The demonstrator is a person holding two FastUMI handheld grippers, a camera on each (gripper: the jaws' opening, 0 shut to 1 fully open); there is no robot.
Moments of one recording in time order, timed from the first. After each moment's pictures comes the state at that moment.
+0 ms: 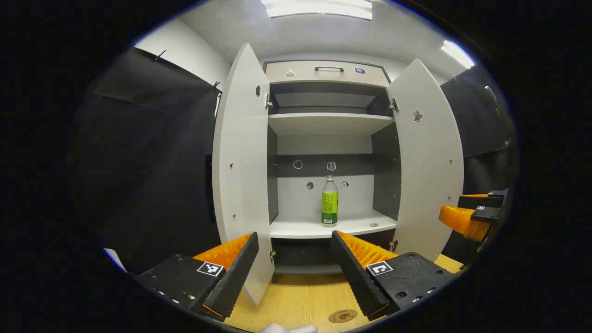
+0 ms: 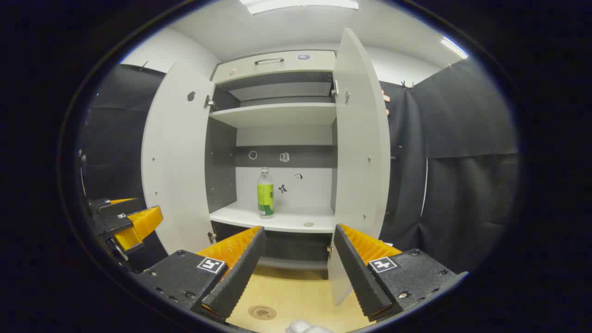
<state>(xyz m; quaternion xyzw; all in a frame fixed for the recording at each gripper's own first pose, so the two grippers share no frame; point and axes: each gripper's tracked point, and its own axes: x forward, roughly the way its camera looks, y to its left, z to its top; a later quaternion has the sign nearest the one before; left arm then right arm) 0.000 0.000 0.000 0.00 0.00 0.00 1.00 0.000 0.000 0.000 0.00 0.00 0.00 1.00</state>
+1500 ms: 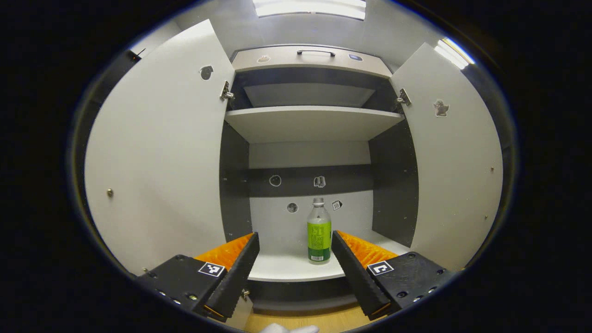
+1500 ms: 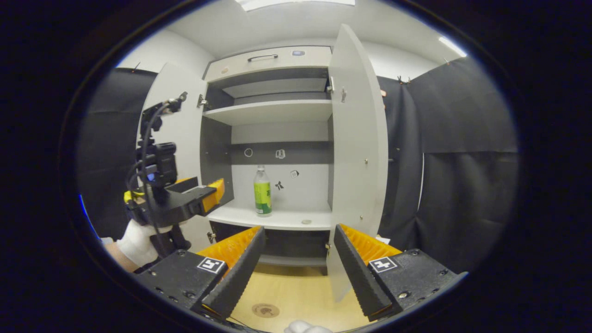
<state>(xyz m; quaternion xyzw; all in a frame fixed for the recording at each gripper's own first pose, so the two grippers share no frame) 0.193 -0.049 0.030 0.00 -0.04 -0.05 1.00 -0.005 -0.003 0.012 0.01 0.02 -0.02 1.00</state>
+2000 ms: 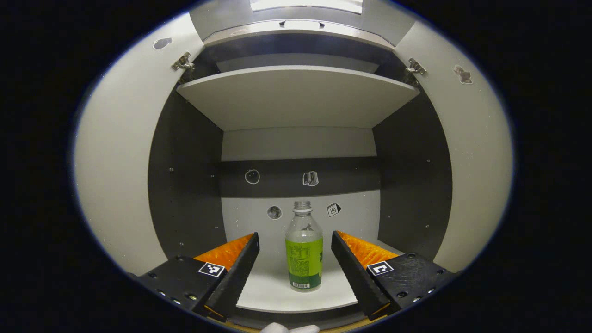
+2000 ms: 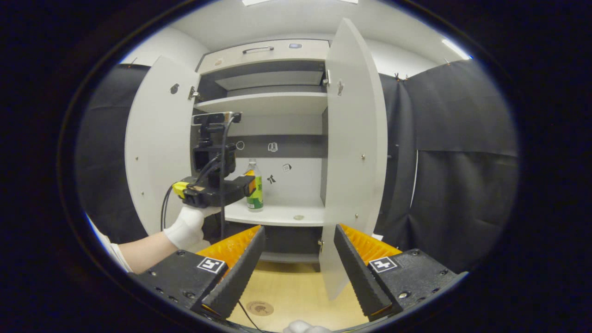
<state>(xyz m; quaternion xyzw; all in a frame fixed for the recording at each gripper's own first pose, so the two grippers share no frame) 0.316 -0.099 0.013 0.01 -0.05 -0.05 1.00 0.009 -0.009 0.004 0.00 0.05 -0.04 1.00</state>
